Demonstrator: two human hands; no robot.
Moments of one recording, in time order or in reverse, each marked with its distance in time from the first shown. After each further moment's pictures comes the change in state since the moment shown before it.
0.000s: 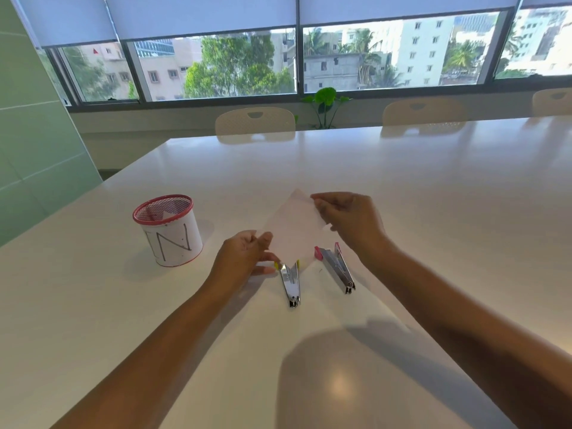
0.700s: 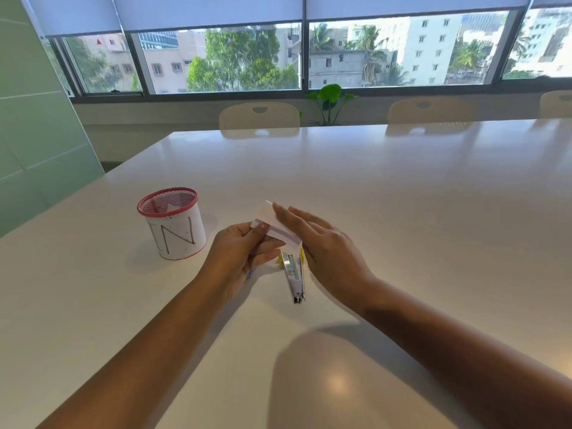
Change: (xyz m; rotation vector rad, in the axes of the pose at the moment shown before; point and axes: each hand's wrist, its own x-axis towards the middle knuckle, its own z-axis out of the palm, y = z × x) left_hand -0.005 0.009 -0.006 -0.431 -0.020 -0.077; right_hand -0.038 0.024 0.030 -0.571 -0.201 -0.720
